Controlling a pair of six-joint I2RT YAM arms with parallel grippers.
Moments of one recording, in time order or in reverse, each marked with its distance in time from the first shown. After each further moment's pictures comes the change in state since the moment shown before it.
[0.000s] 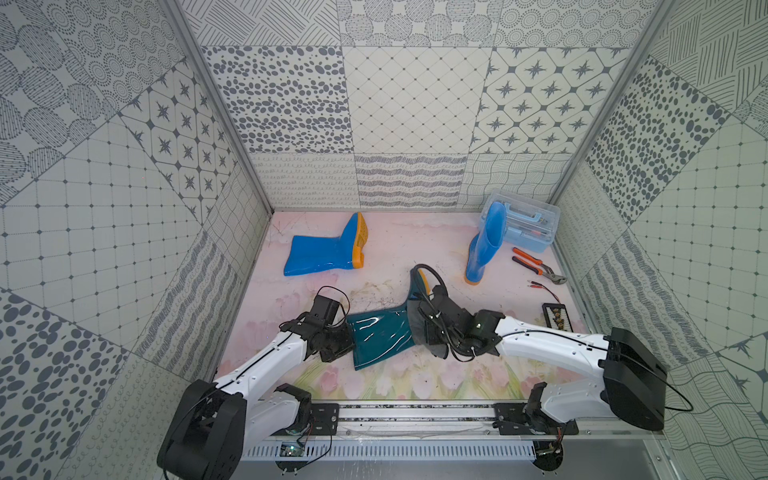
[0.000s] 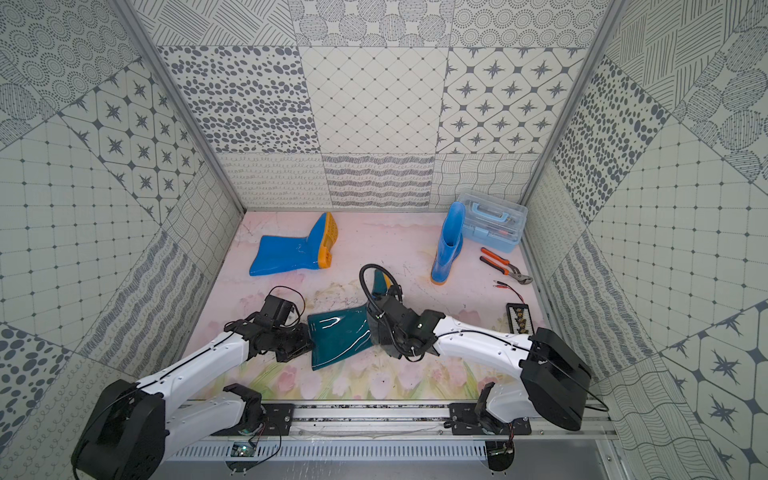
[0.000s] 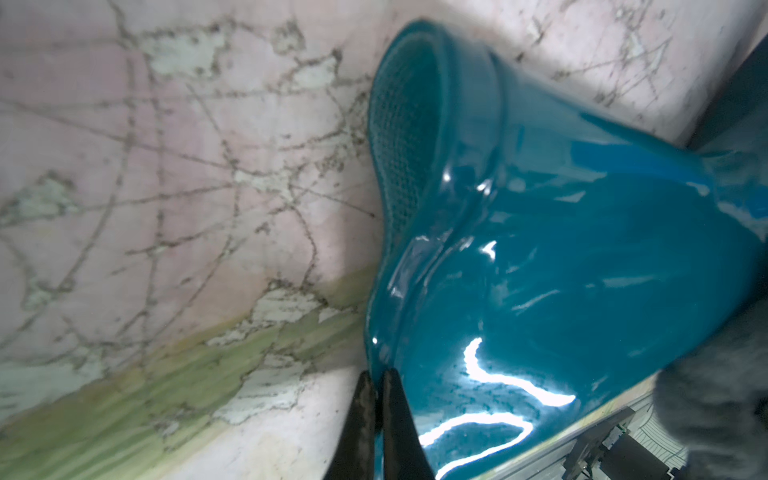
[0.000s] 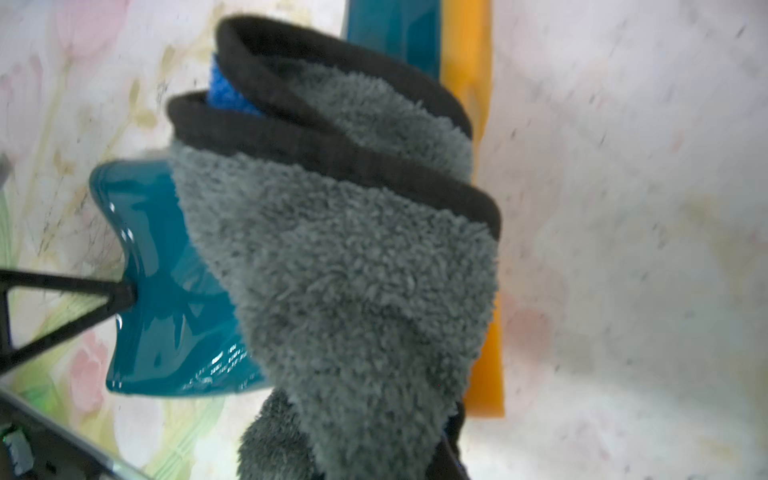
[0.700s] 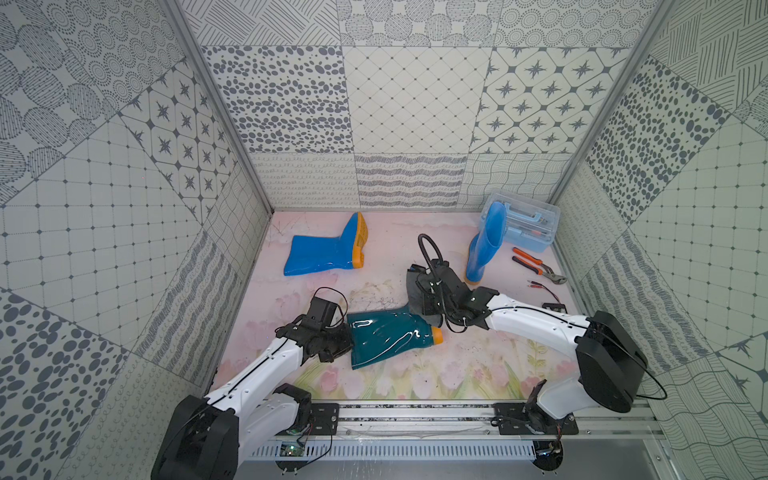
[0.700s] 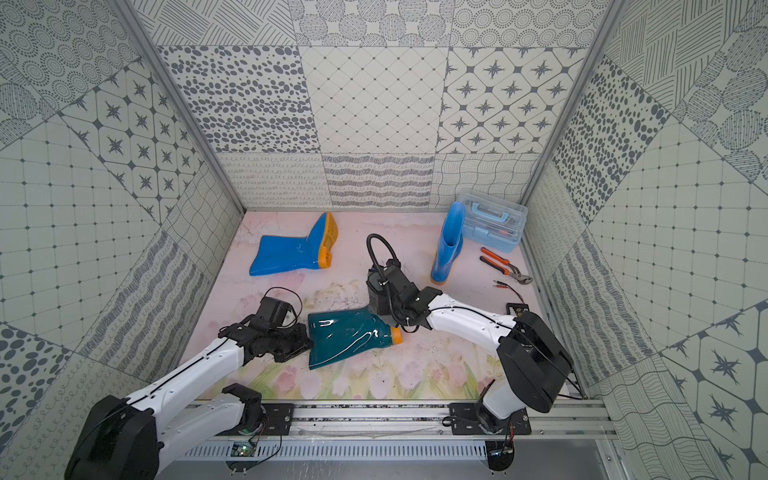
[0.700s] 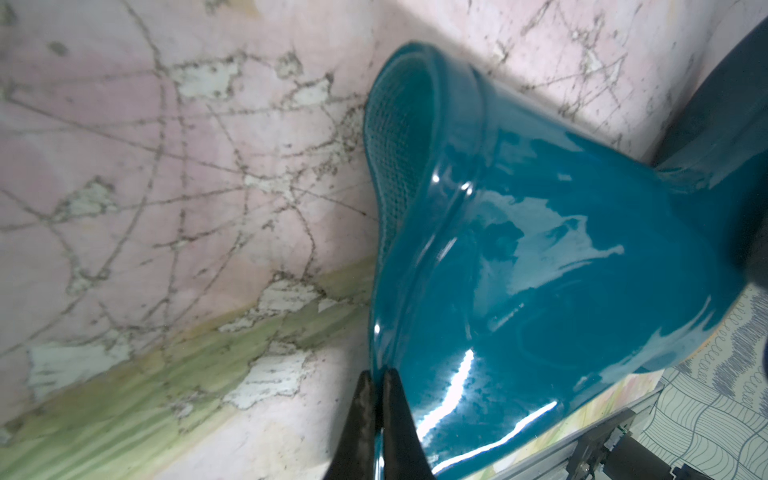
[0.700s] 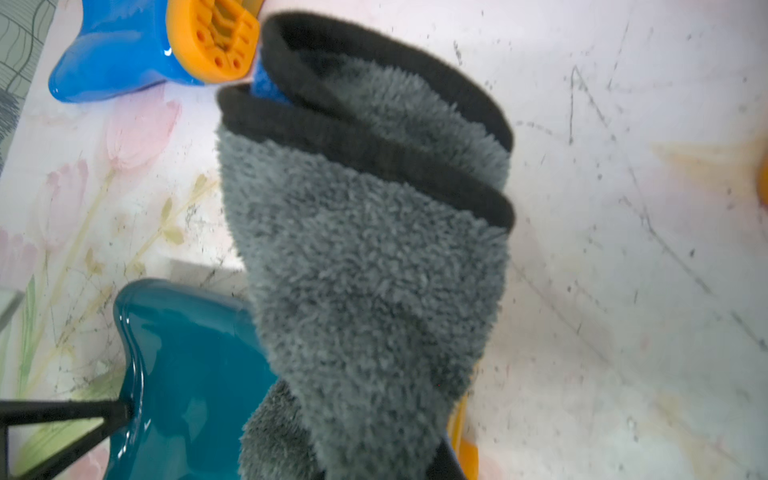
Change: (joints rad) left arm 0.001 -0.079 -0.017 -0.013 -0.012 0.003; right arm -0.051 0.052 0.006 0.114 -0.029 -0.111
